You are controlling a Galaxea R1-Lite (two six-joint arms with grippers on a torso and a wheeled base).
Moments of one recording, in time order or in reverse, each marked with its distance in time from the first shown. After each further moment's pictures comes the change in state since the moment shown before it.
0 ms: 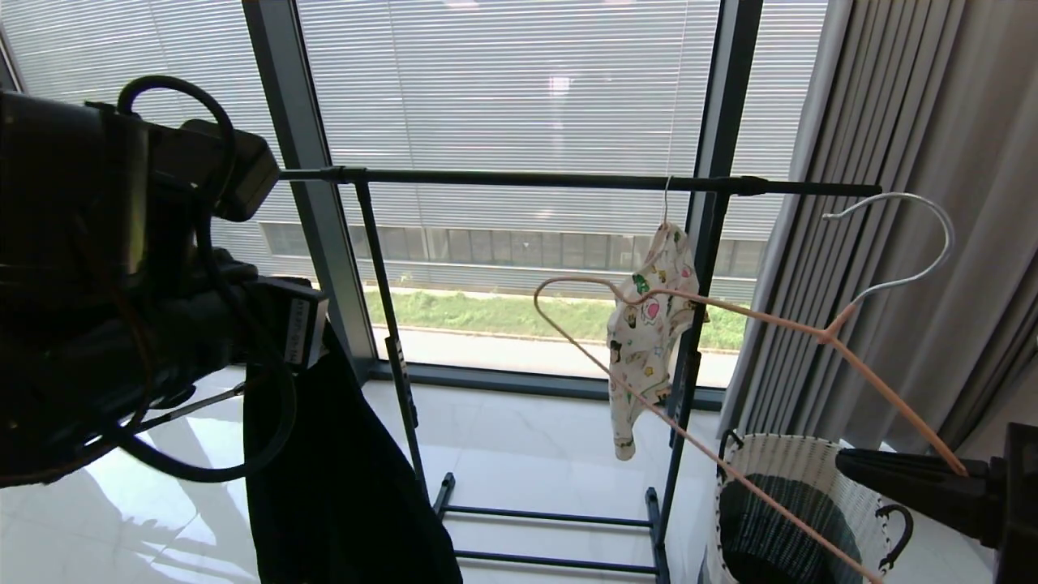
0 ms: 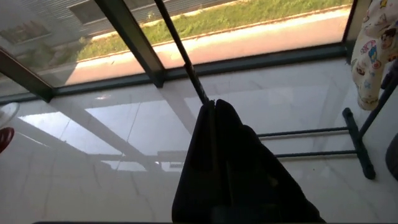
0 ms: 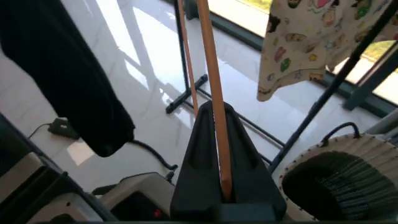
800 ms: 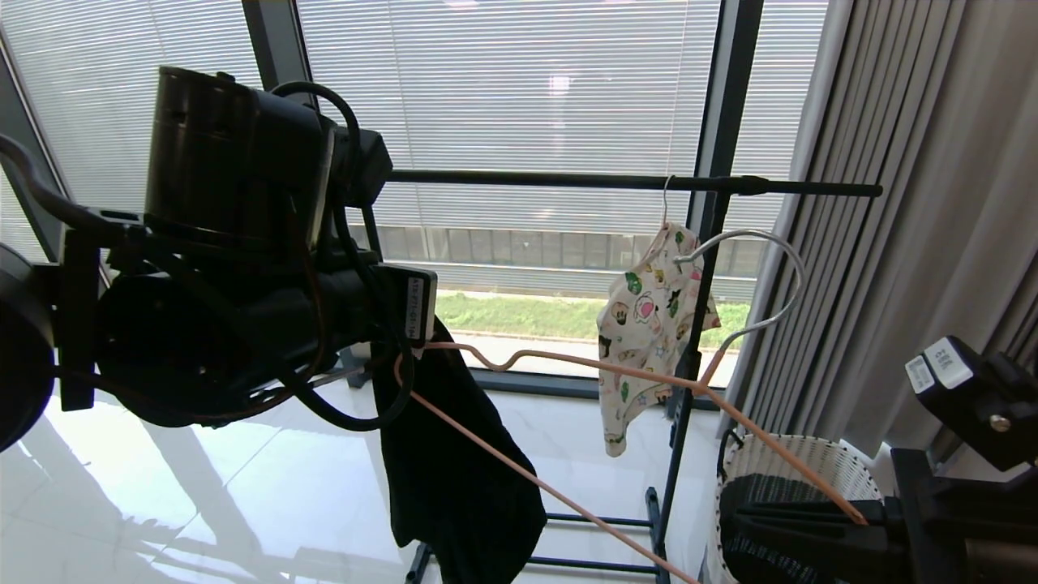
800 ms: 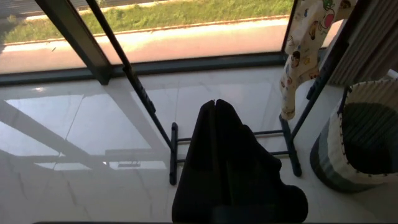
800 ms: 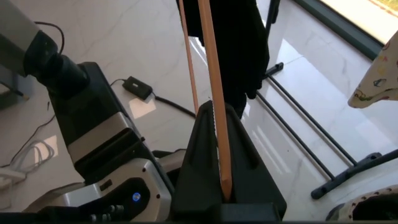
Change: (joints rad) left arm -0.084 0.166 -0.132 0.000 -0.093 -0.166; right arm 0.251 0.165 -0.075 -0.035 -0.002 0.057
